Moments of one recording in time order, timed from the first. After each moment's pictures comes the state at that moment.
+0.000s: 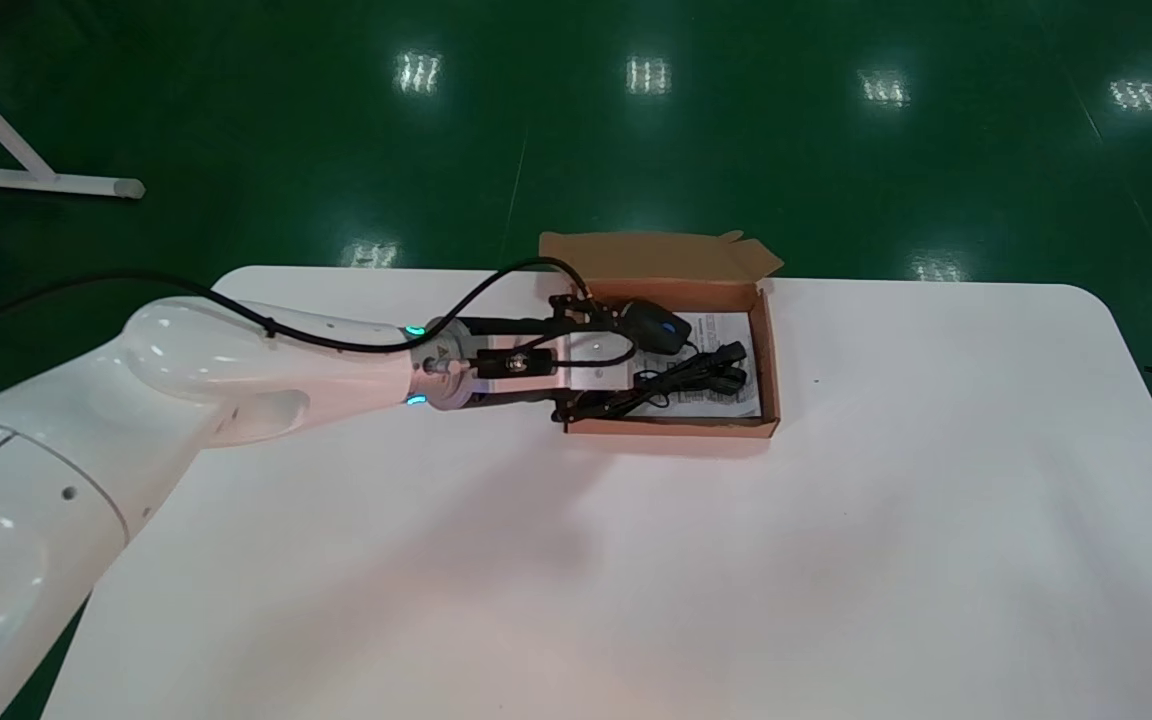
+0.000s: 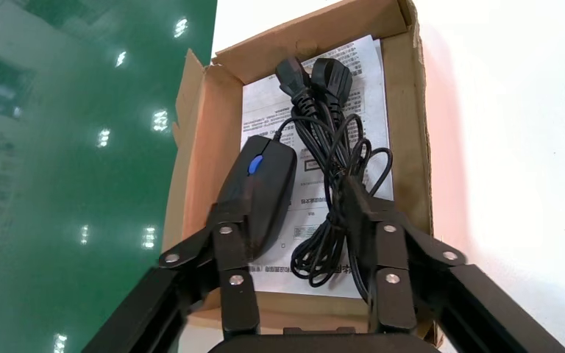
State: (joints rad) left arm -1.57 1.37 1.09 -0.43 1.11 0.73 0.65; right arm 1.93 -0.71 -0.64 -0.01 -1.62 -1.09 -1.01
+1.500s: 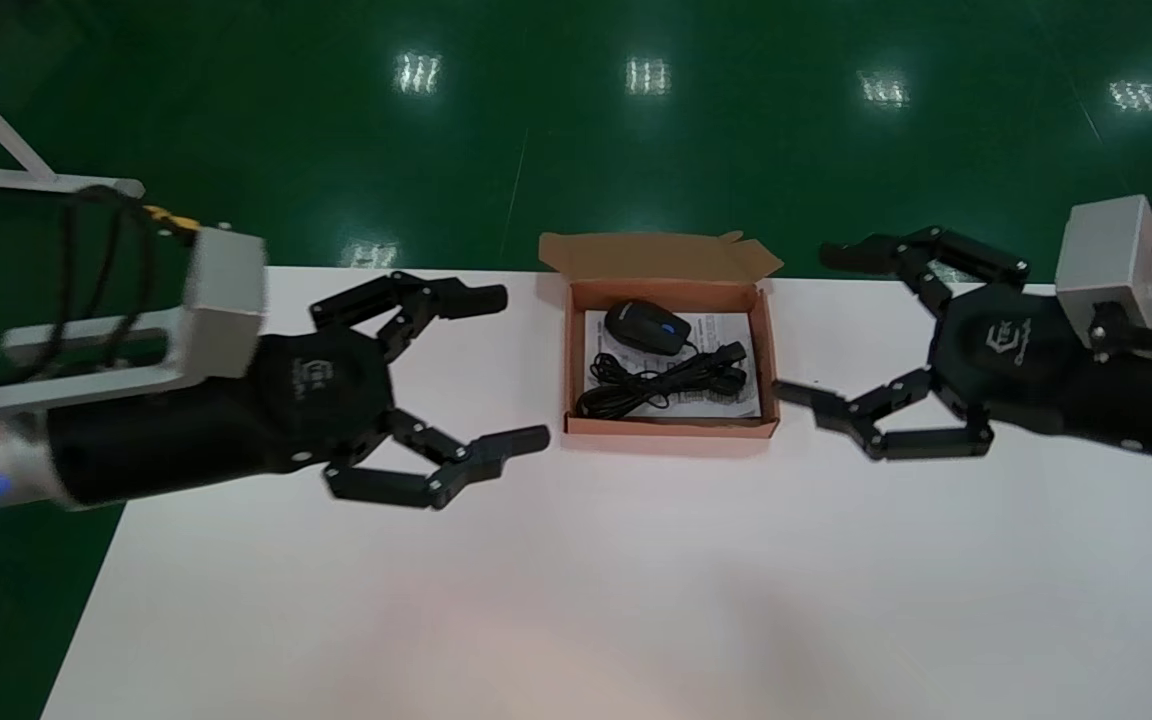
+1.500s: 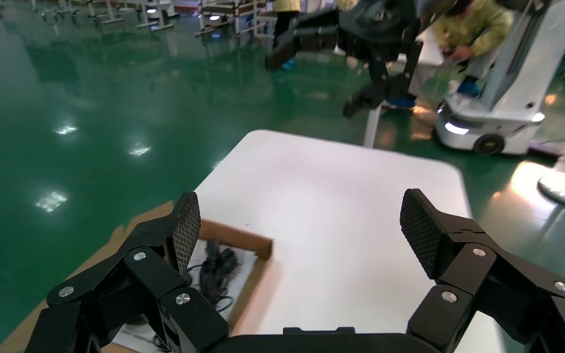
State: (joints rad) left arm -1.21 0.82 0.50 -1.05 0.83 1.29 0.04; right arm 1.31 -0.64 -0.38 0.93 -0.98 -1.38 -0.14
